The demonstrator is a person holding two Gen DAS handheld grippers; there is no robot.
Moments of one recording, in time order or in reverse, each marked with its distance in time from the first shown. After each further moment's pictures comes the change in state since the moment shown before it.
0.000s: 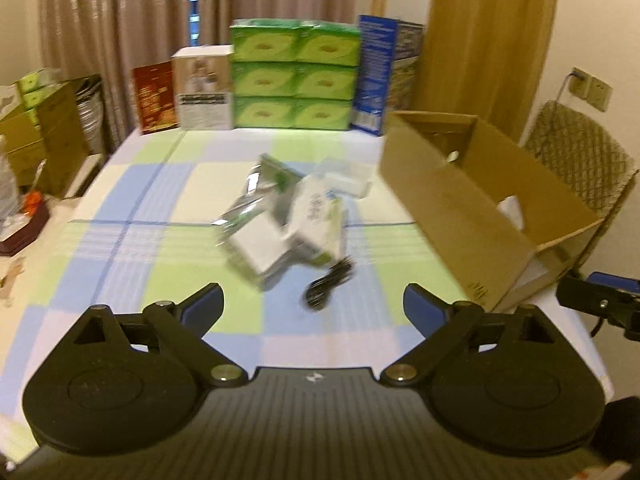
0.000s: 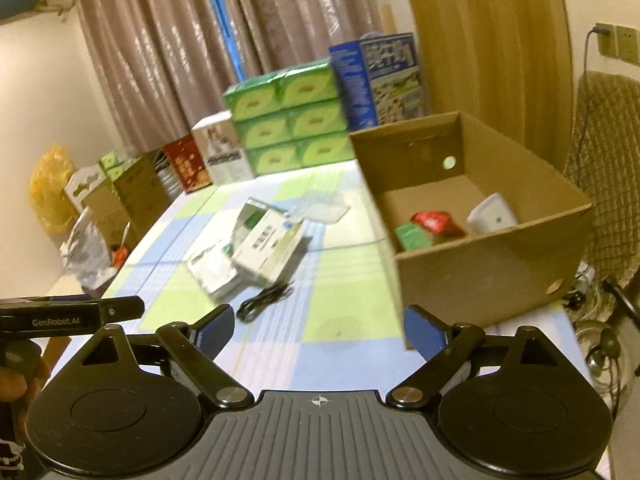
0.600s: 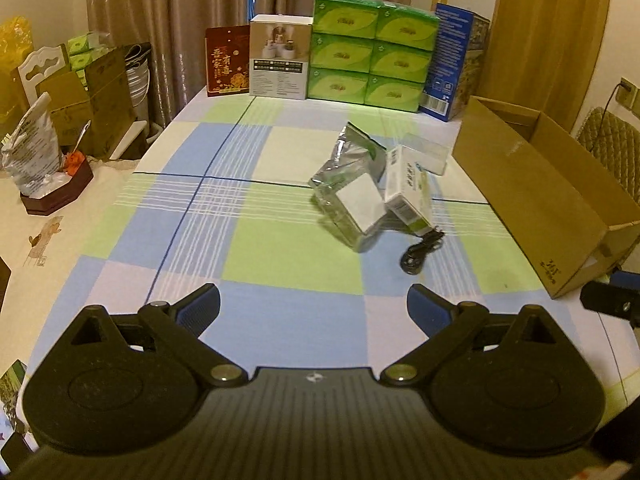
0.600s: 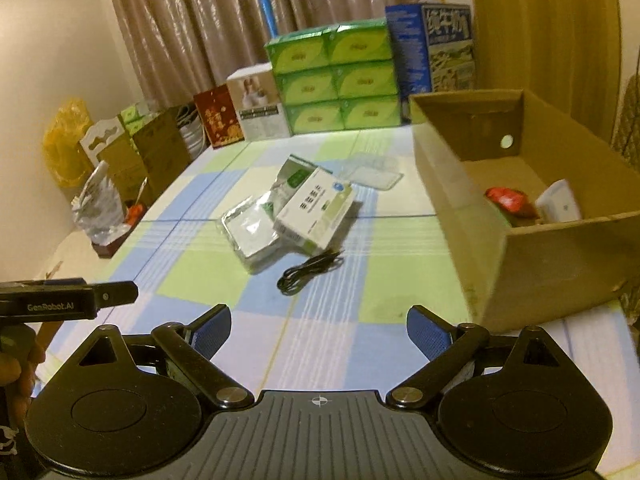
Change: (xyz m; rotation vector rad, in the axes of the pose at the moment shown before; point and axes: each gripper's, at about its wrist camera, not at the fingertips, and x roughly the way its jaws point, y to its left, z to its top) left arm 0.000 0.082 -0.030 -0.086 0.038 0.082; right arm 0.059 0.049 -0.015 -0.078 0.101 0.033
